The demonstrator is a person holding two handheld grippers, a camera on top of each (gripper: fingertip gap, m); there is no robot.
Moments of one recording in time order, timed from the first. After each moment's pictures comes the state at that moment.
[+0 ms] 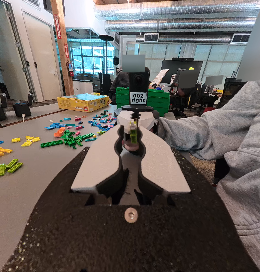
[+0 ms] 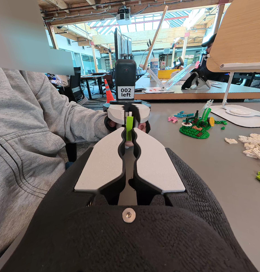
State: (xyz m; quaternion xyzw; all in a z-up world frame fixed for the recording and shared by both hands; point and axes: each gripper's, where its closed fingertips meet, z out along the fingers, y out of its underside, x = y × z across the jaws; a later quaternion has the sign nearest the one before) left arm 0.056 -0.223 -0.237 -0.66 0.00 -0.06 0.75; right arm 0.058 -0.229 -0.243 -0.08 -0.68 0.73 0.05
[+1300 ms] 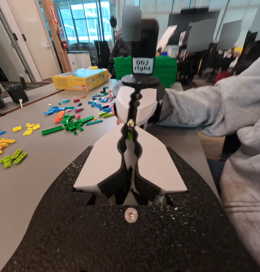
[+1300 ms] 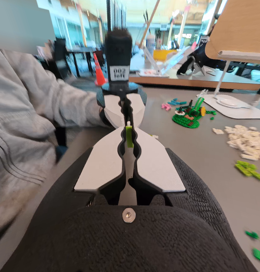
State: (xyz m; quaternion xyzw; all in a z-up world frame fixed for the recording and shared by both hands) left arm 0.060 -0.214 -0.261 -0.73 0.04 -0.03 0.68; right arm 0.057 -0.223 -0.256 -0.08 -0.73 0.67 0.10
